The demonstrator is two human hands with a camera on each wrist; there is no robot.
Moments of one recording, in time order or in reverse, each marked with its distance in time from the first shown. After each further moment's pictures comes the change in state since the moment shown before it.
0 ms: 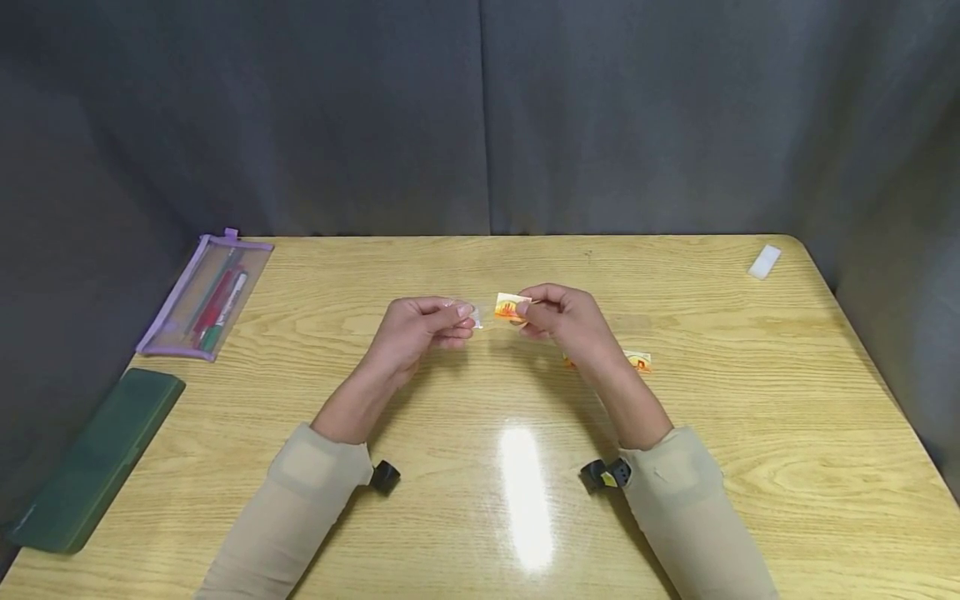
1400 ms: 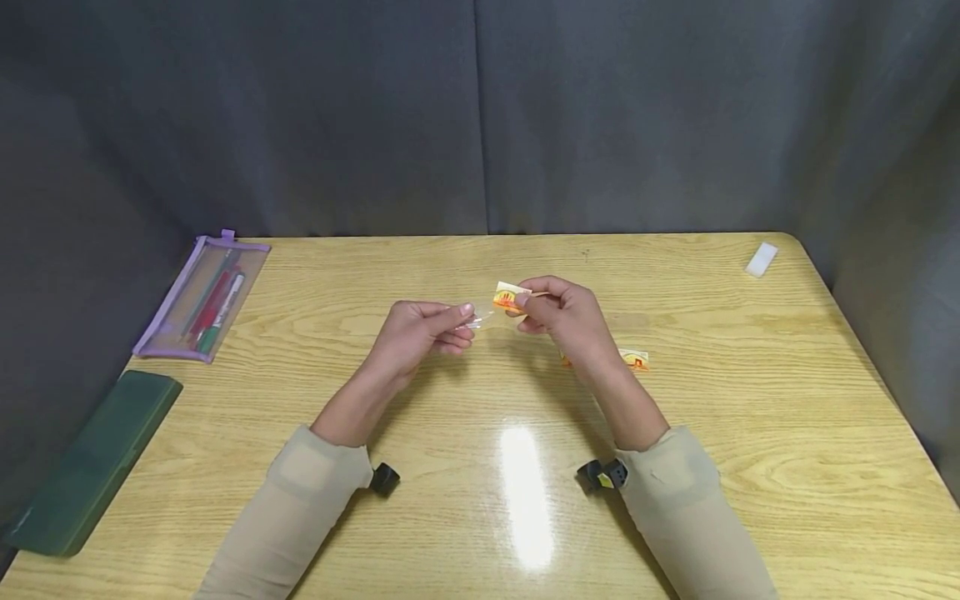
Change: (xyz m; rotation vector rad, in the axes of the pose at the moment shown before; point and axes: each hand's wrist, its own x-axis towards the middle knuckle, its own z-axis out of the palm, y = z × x) left_hand -0.003 -0.002 0.005 0.084 -0.012 0.002; right_hand -0.005 -0.007 0.003 0.076 0.071 -0.038
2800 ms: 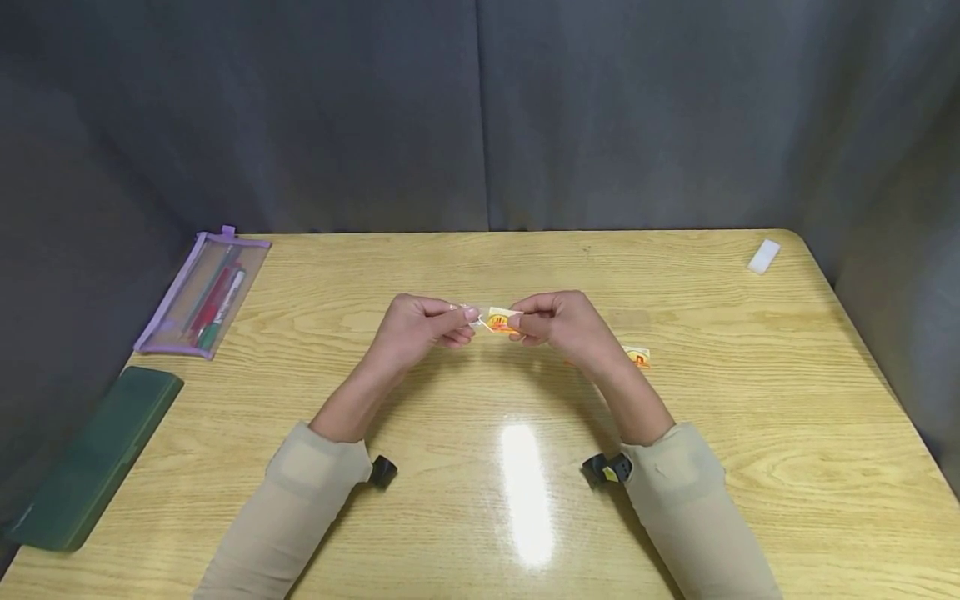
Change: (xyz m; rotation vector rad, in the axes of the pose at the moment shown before) left_hand -0.001 0.003 -0.001 0.179 0.002 0.064; right_hand 0.001 0.002 -0.005 -0.220 -0.147 0.084
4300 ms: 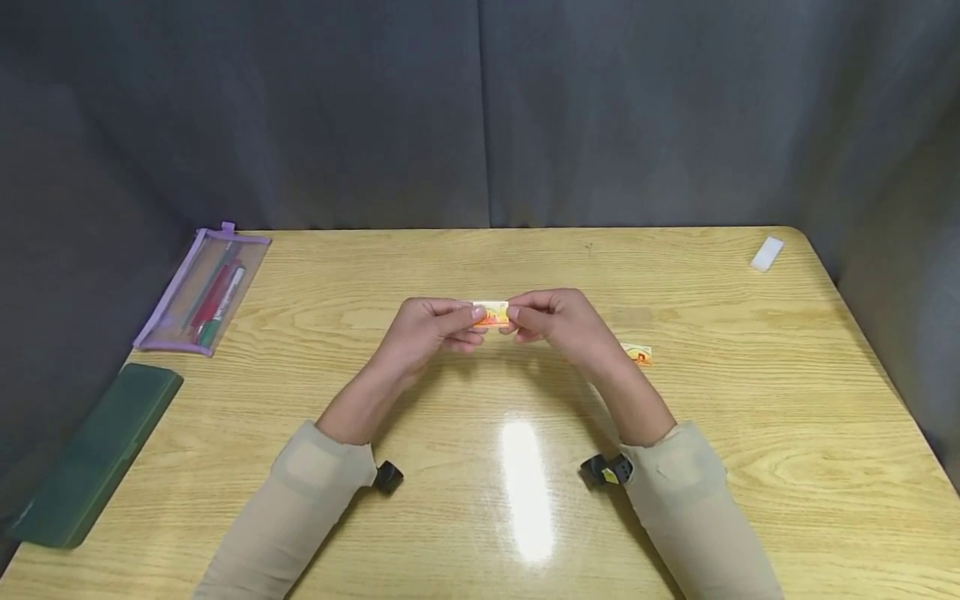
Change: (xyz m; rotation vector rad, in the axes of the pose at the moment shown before) left_hand -0.002 -0.002 0.009 -0.229 -0.070 -0.060; right_hand -0.001 0.000 0.003 0.084 -0.035 -0.058
